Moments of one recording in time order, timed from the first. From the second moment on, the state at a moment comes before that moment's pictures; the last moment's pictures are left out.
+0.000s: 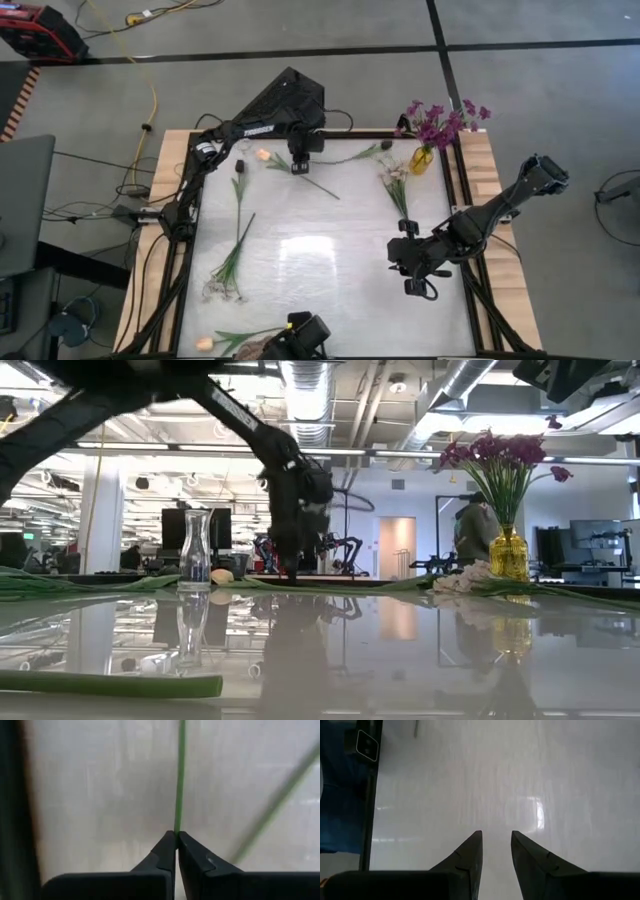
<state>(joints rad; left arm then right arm) 0.64 2.24 1.83 -0.94 0.10 0.59 0.57 1.30 1.14 -0.88 0.21 0.56</state>
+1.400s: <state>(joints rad) 0.40 1.04 1.03 -0.64 0.51 0.28 0.22 1.87 1.14 0.15 -0.23 0.12</state>
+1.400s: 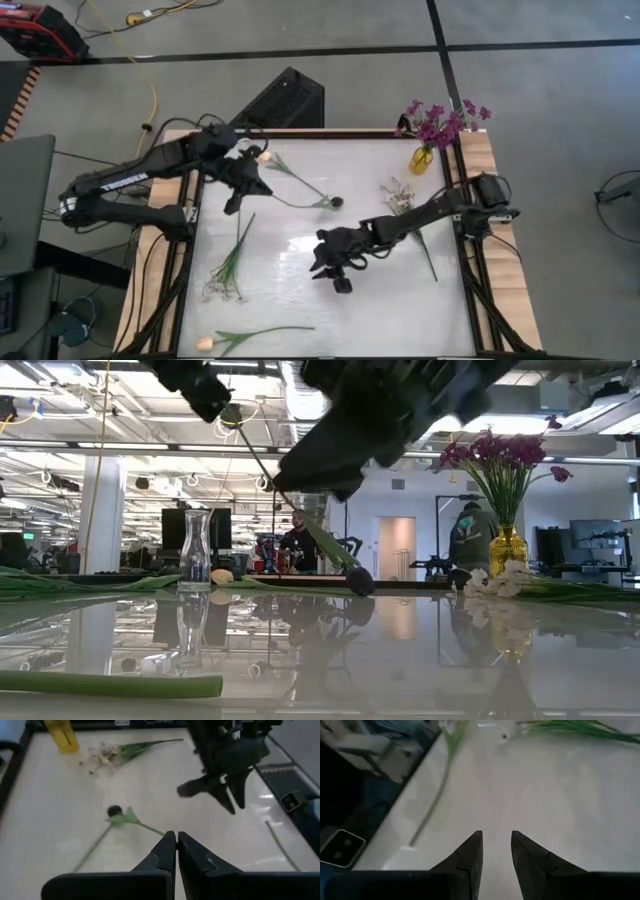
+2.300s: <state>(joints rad) -0.14 1.08 0.56 -0.11 0.13 -0.15 0.11 1.92 1.14 0.20 -0.04 -0.20</state>
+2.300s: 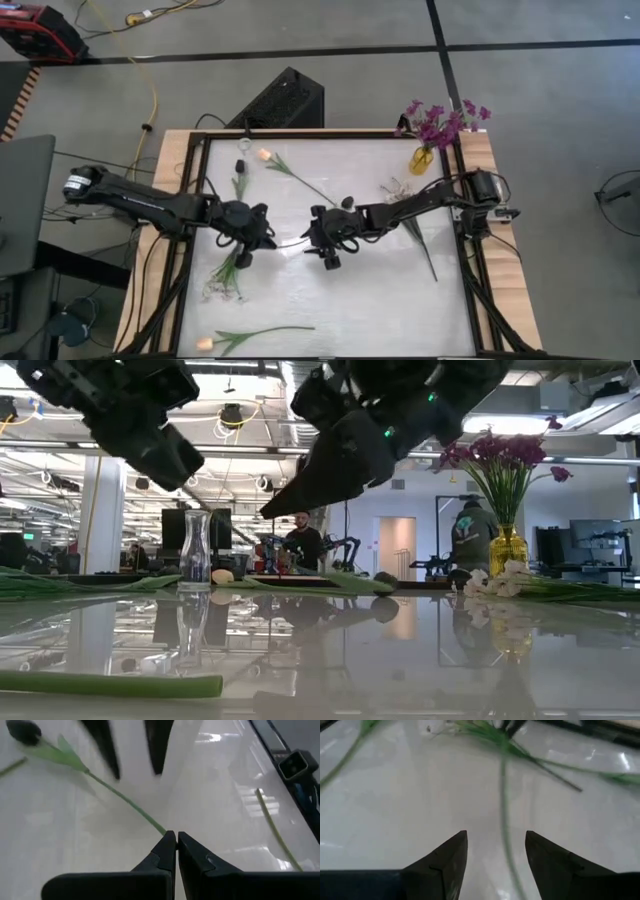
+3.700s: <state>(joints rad) -0.20 1.08 0.55 -0.02 0.30 -0.34 0.22 2.01 1.28 -0.17 0.46 -0.68</state>
